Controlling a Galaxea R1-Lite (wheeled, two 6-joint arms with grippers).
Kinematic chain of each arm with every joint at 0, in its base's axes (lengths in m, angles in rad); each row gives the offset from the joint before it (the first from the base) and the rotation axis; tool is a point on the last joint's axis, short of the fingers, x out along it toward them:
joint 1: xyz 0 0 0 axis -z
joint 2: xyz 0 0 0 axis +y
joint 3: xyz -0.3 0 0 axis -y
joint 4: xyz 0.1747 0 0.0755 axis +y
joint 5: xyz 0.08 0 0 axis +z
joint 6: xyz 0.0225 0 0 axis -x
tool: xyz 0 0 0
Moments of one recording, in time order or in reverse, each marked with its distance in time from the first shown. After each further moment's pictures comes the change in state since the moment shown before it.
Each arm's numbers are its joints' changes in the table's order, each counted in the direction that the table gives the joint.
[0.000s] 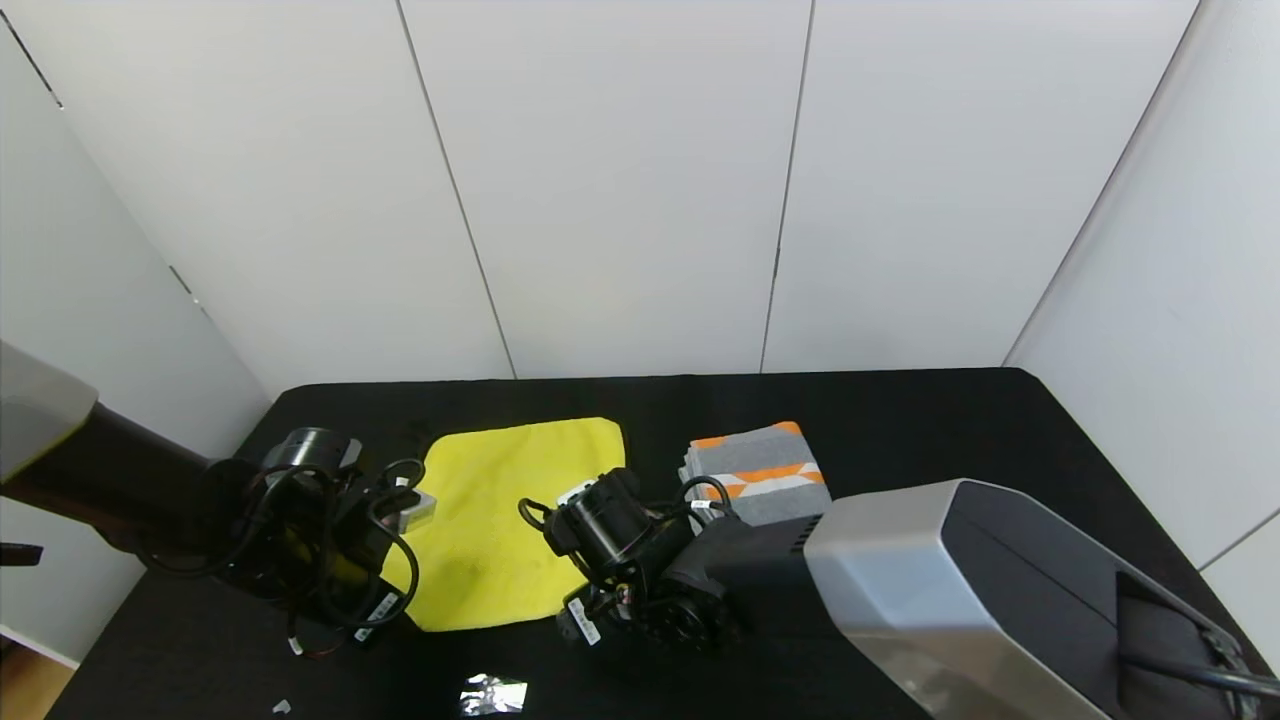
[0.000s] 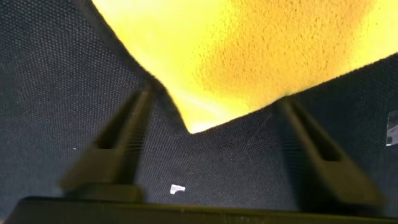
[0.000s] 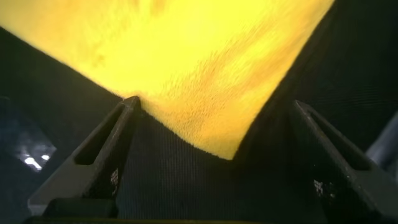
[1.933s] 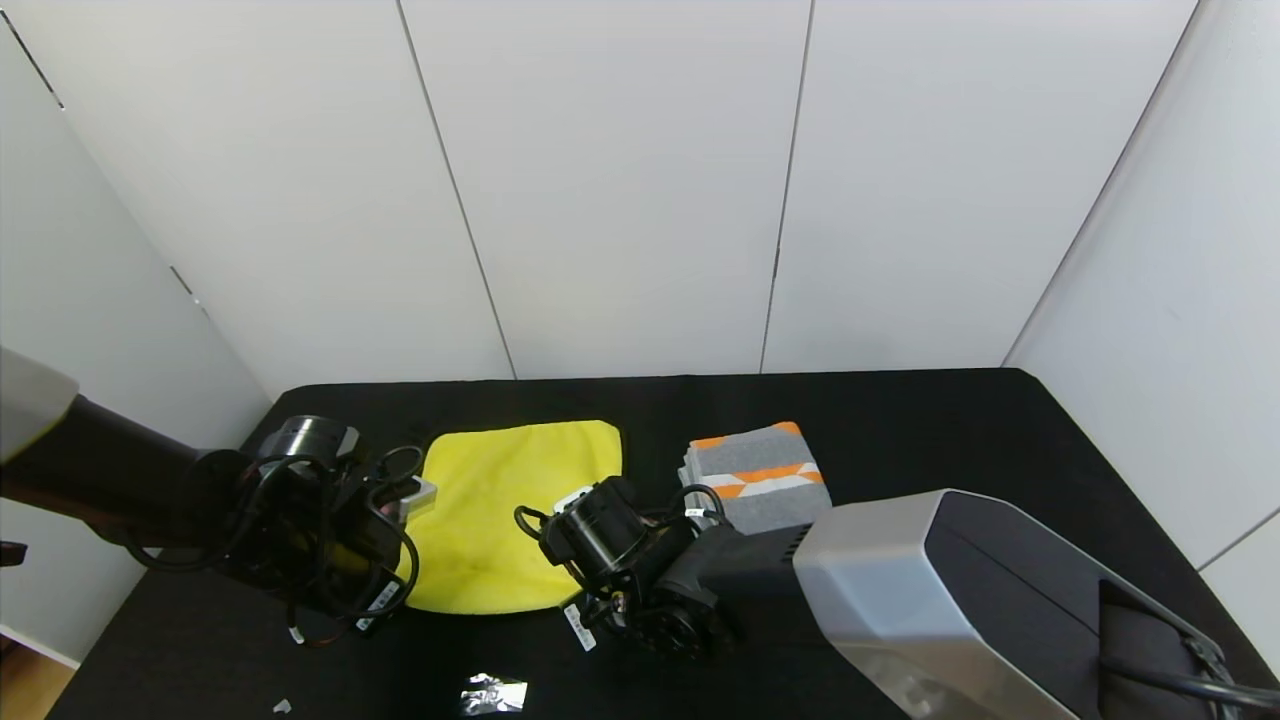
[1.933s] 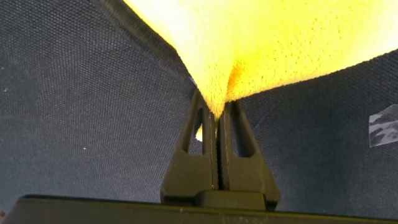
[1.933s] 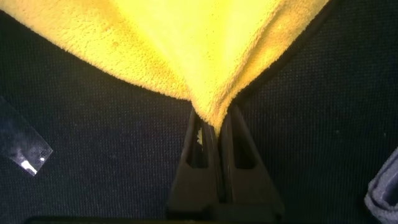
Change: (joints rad) left arm 0.006 -0.029 0.013 0.002 -0.005 0.001; right arm -0.005 0.031 0.008 -0.003 0.000 -0.013
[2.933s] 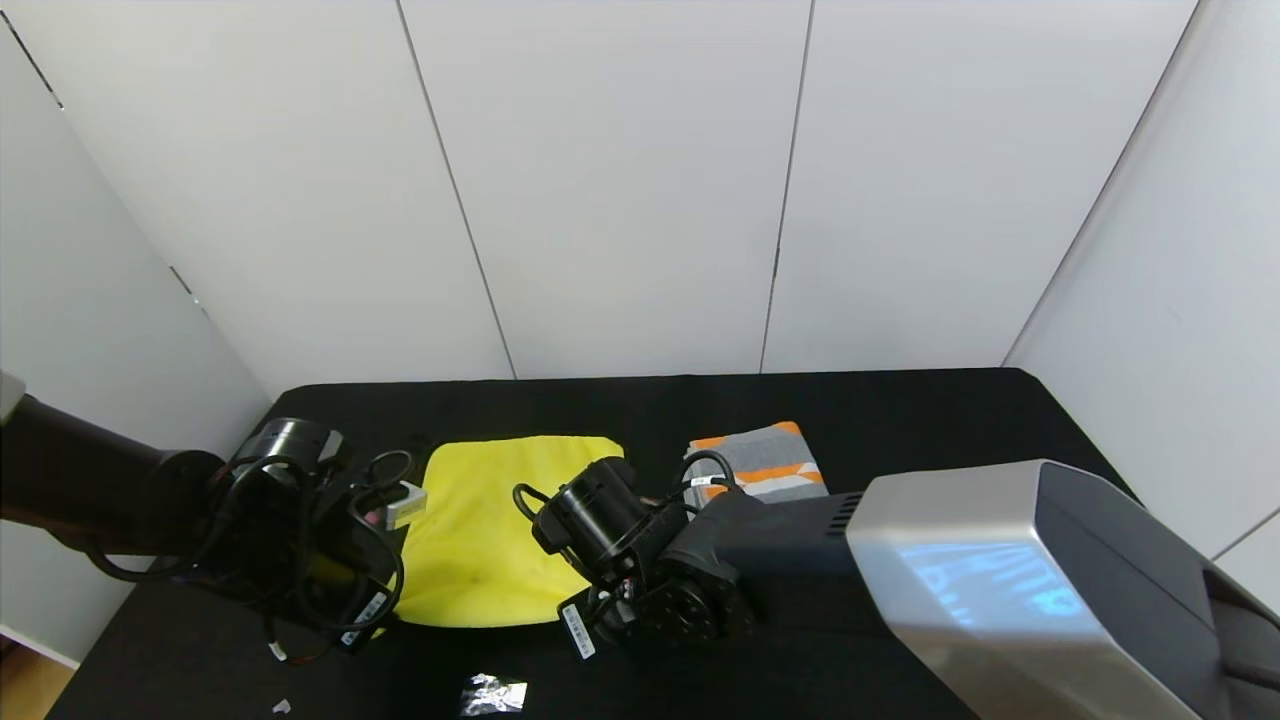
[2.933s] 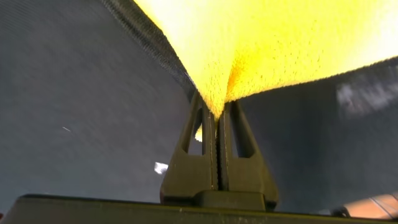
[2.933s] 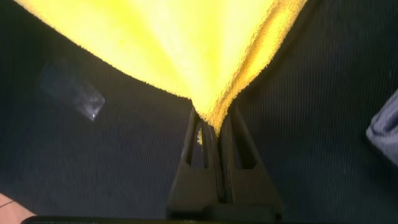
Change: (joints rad) left arm -0.002 -0.071 -0.045 0.057 -0.047 0.016; right arm -0.021 -0.102 0.010 0.209 0.071 -0.131
